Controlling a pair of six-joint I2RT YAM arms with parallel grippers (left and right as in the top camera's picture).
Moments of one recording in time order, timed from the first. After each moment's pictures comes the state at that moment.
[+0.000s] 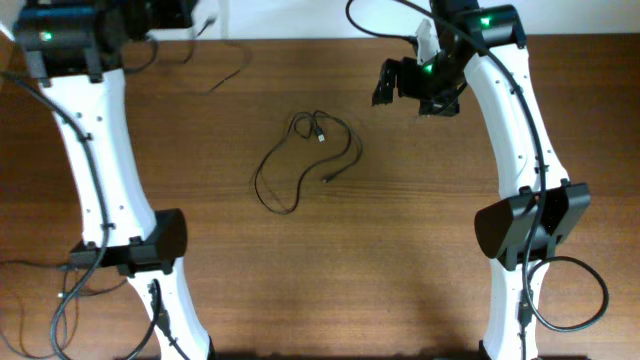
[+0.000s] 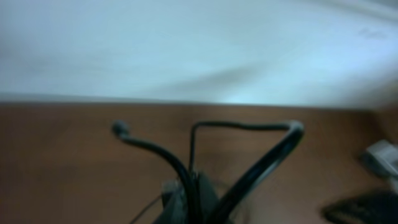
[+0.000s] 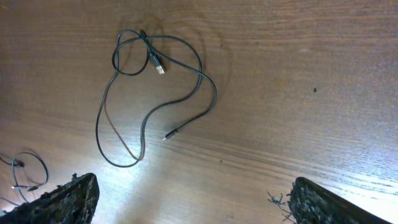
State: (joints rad) left arm 0.09 2.20 2.95 -1.40 0.40 -0.12; right arm 0.20 2.26 2.44 -1.49 -0.36 0.28
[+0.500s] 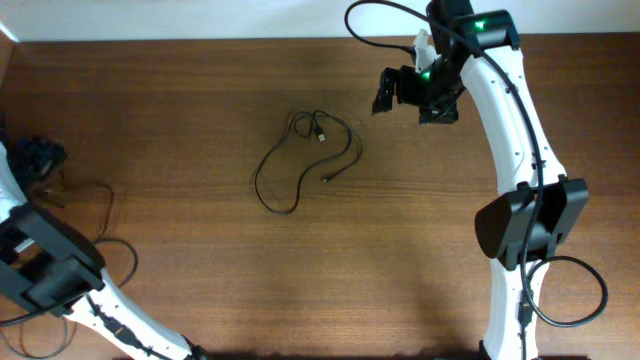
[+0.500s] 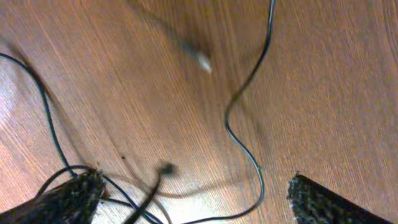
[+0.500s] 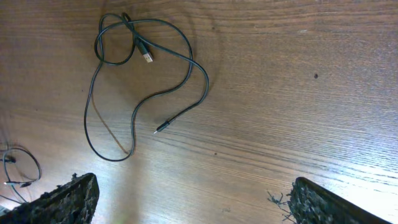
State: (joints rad) left arm 0.71 2.21 2.04 -1.21 -0.09 -0.42; right arm 0.20 2.26 2.37 -1.48 -0.36 0.27
